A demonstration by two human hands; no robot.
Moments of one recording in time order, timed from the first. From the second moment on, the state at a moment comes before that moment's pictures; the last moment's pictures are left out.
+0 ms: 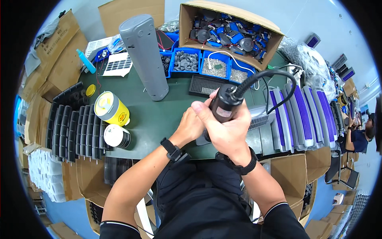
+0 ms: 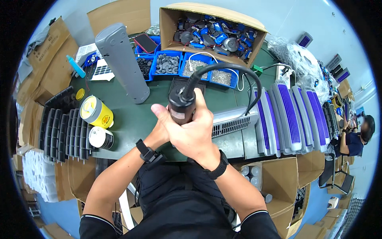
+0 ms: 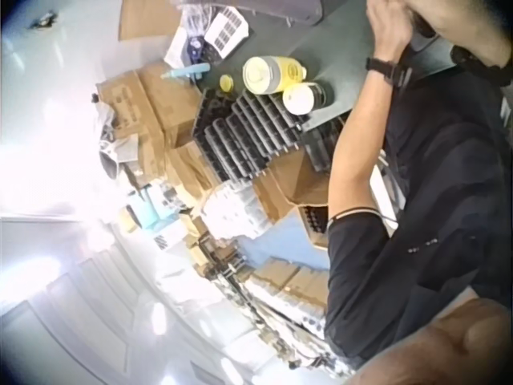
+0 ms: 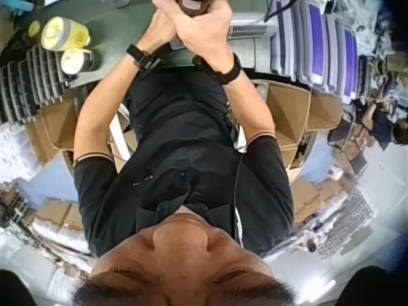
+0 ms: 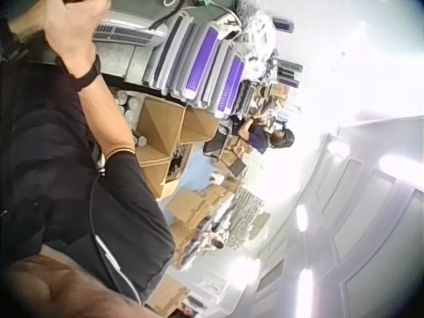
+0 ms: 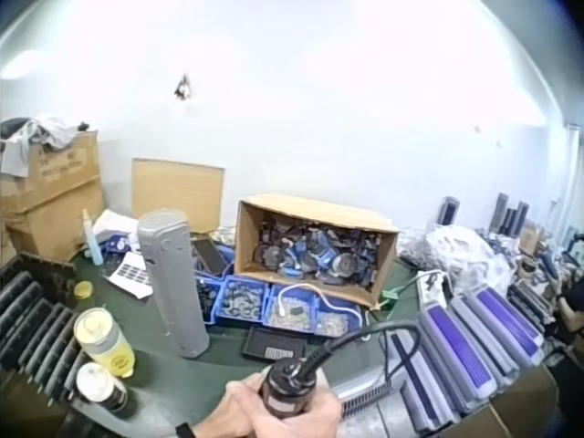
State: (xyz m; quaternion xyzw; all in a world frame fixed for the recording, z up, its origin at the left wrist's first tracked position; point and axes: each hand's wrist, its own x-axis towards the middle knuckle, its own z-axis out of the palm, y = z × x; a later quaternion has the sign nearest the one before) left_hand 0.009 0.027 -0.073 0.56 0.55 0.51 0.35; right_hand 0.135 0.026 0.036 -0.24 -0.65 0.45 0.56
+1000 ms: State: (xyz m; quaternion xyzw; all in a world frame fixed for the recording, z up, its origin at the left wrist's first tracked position) left_hand 0.020 0.001 -0.042 0.43 0.70 0.48 0.32; right_hand 0.137 0.067 0.088 -0.09 -0.60 0.50 0.62
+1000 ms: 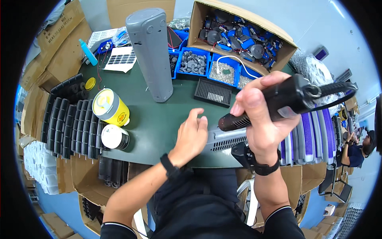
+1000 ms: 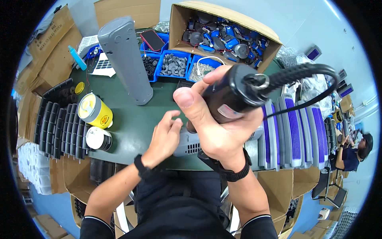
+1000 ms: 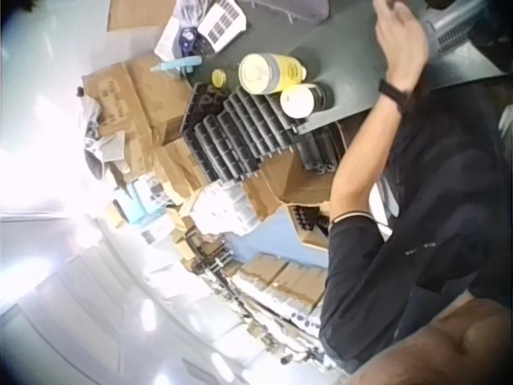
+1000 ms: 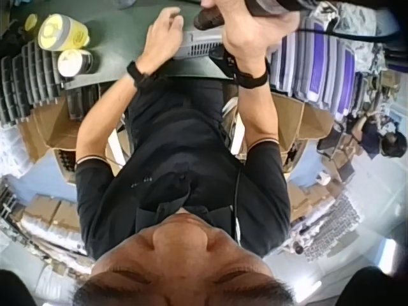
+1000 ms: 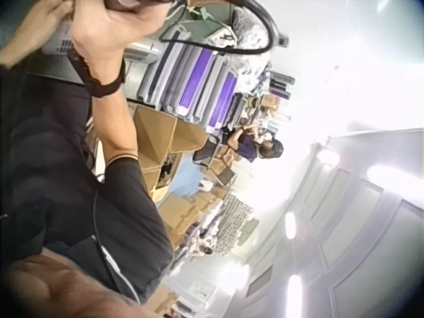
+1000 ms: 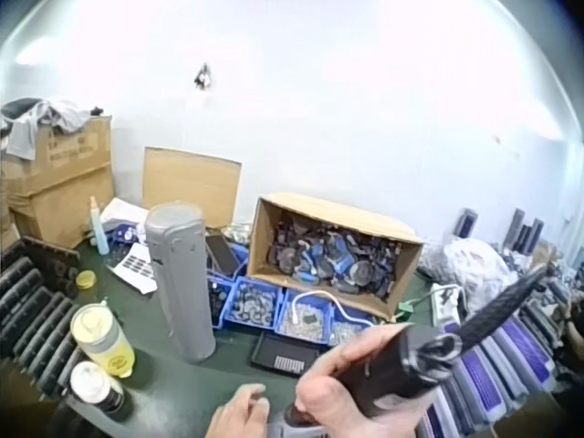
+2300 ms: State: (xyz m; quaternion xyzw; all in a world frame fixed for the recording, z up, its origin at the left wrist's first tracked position) left_hand 0.038 -0.020 -0.080 0.41 0.66 0.60 0.19; right_hand 0.107 0.081 0.019 -0.12 -0.68 0.51 0.51
